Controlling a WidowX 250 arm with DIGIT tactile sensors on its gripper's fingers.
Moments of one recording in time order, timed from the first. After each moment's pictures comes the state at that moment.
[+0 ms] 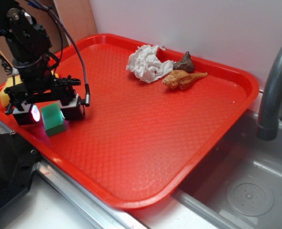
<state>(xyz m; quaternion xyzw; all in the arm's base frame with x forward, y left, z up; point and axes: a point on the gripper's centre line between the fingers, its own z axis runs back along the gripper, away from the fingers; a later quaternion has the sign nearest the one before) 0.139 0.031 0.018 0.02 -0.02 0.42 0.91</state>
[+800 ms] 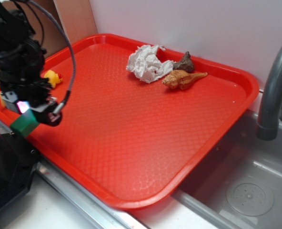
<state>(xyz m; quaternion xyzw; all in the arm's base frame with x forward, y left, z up) 0.113 0.003 0.064 -0.02 -0.03 0.12 0.99</state>
